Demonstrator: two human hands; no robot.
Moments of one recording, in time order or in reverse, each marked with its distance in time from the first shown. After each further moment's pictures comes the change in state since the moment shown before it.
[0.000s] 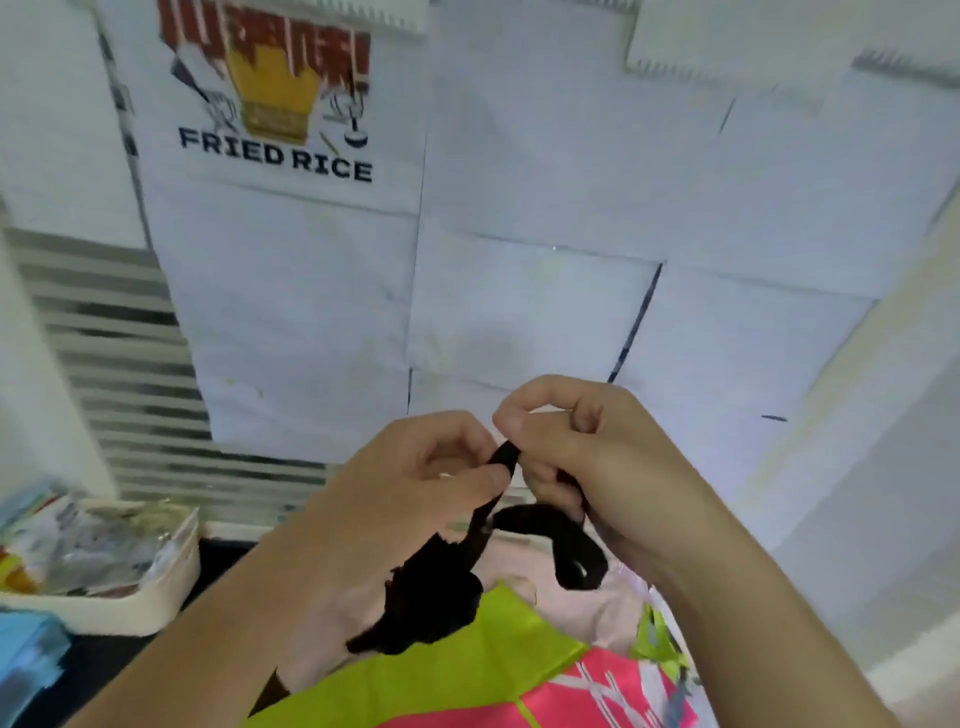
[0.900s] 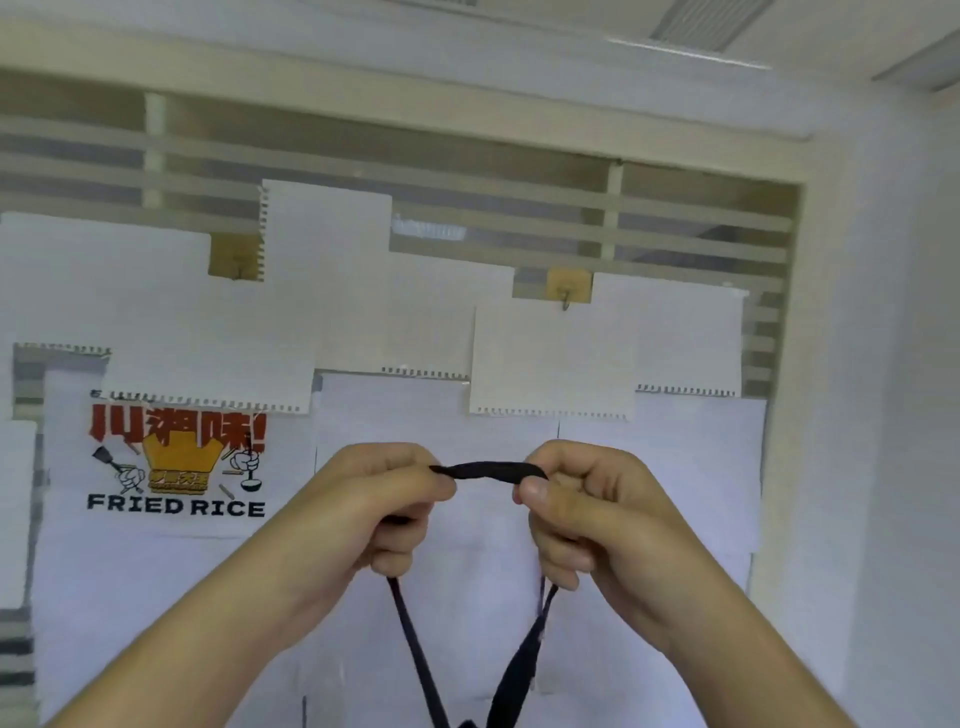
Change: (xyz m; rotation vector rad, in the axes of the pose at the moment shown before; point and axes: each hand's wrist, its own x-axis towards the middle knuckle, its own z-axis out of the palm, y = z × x) left_hand 0.119 0.218 0.011 -0.071 -0.024 0.152; right_hand 0.039 -0.160 -0.139 0.050 -0.064 -0.446
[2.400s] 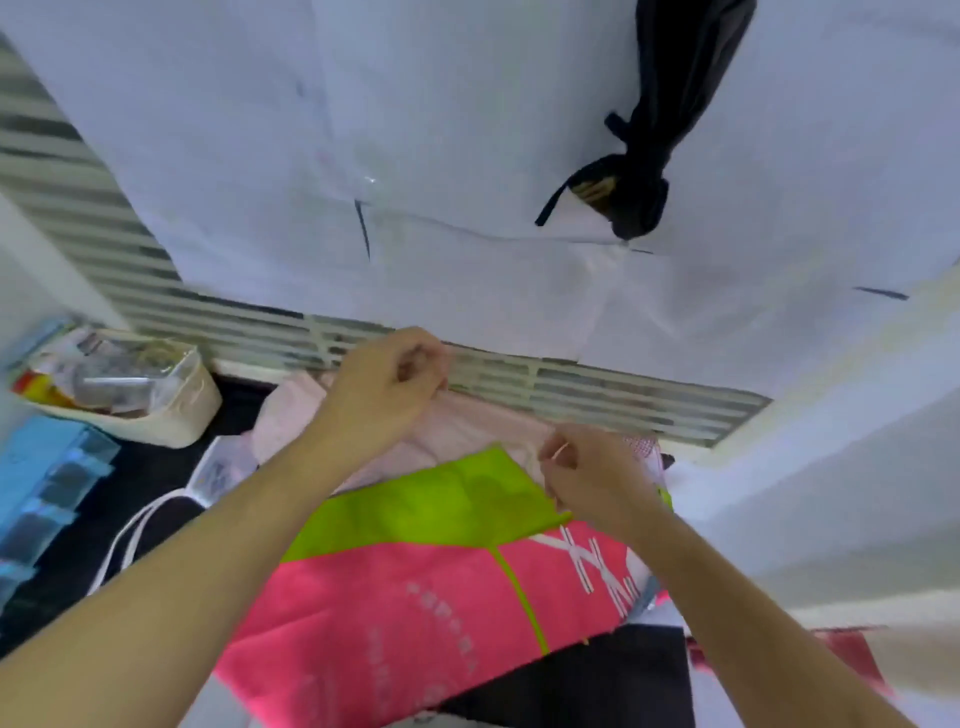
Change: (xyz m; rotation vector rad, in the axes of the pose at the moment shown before) left_hand -0.099 -0.347 0.033 0.544 0.338 -0.386; right_hand -0.192 0.367 0.002 -0.729 -0.204 0.871
